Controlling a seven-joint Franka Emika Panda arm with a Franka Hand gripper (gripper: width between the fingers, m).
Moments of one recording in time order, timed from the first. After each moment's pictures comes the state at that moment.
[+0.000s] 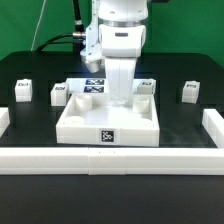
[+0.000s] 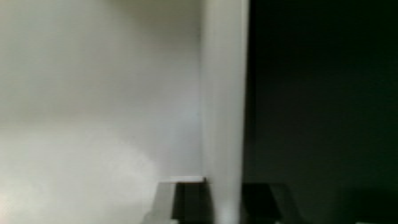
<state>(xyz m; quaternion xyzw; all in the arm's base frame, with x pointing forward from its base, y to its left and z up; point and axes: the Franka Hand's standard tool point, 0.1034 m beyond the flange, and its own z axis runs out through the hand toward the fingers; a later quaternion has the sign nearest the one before) 0.443 0.009 0.017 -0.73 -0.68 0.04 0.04</state>
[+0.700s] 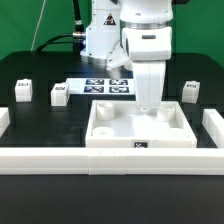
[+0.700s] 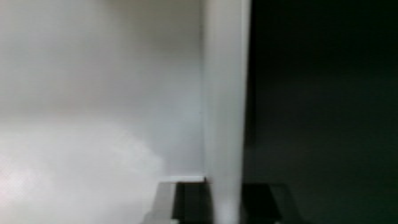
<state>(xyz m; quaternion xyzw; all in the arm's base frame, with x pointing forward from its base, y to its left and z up) 0.478 0.046 0.015 -0.72 -0.69 0.01 0.04</state>
